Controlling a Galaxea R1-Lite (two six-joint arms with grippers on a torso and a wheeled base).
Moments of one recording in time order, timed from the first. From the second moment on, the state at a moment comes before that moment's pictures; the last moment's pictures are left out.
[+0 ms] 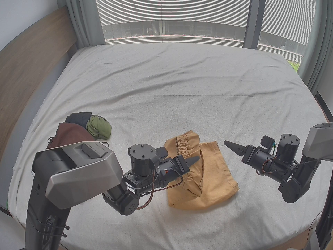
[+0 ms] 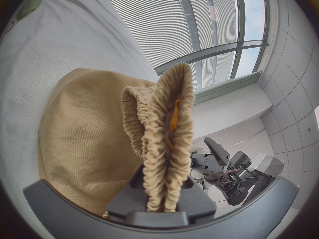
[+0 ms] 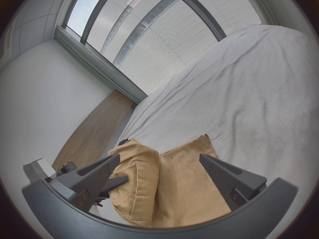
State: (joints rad) left arm -0.64 2.46 -1.01 -1.33 -0.35 -0.94; right arm 0.25 2.15 -0.46 -1.54 0.34 0.61
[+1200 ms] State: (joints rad) left arm -0.67 2.50 -1.03 -1.34 -0.30 -0.93; right arm 0.23 2.16 -0.47 -1.54 0.34 0.61
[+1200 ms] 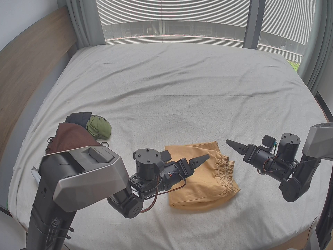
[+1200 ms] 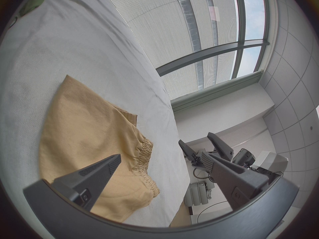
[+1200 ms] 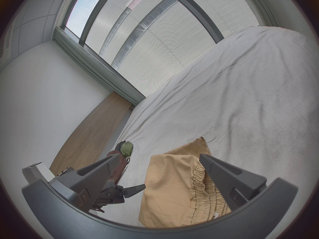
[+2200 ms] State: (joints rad) left arm -0.33 2.23 -0.42 -1.55 -0.53 -0.60; right arm 0.25 2.19 -0.44 -1.54 0.34 0.61
